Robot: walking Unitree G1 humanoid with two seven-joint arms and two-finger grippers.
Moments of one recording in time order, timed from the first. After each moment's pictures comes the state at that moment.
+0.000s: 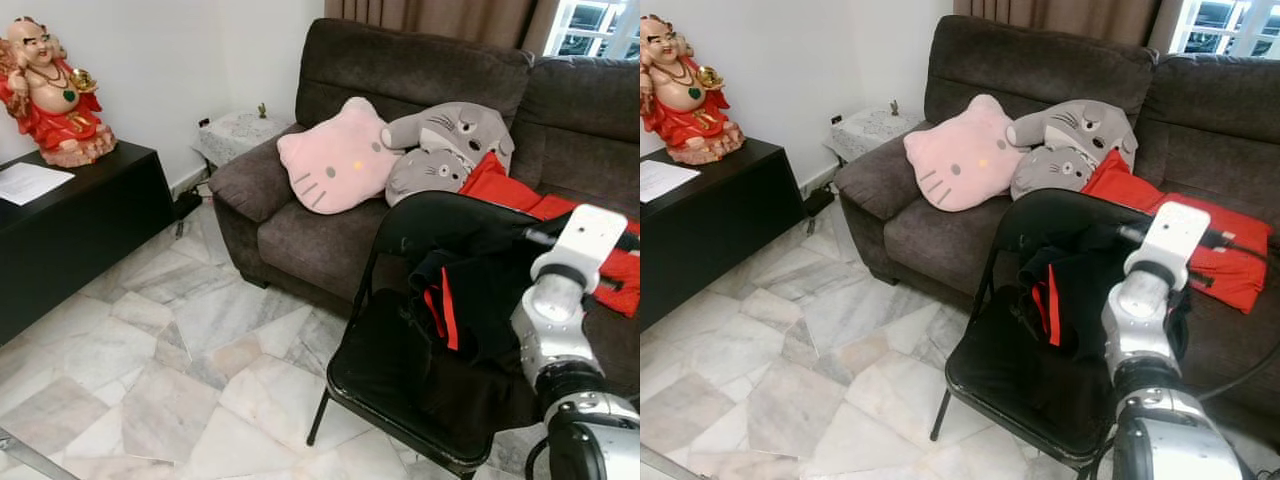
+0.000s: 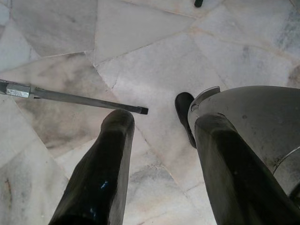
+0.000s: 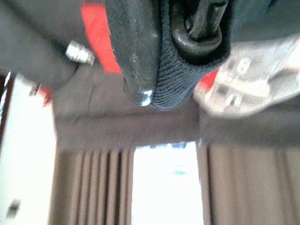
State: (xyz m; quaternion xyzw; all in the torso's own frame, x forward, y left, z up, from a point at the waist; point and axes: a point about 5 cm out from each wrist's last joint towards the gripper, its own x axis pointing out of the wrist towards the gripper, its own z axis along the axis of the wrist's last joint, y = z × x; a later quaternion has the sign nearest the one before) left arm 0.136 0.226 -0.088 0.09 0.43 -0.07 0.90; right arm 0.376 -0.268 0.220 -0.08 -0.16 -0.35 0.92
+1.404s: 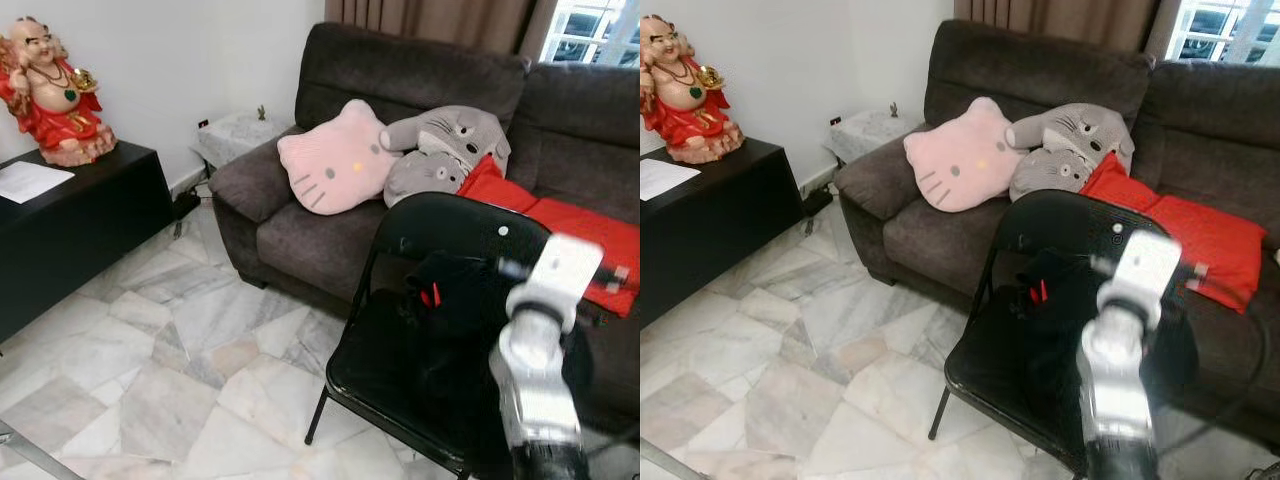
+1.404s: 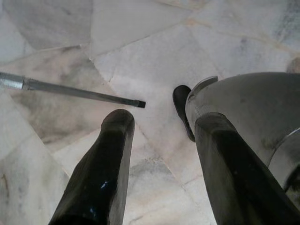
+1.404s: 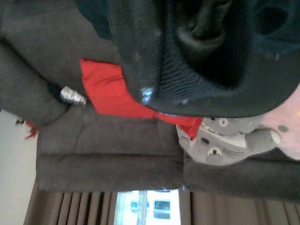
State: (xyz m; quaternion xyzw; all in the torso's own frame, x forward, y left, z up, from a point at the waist) left arm 0.128 0.226 -0.091 0.09 0.44 -0.07 0.89; right arm 0.329 -0.224 0.144 -0.04 -0.03 -0.28 0.96
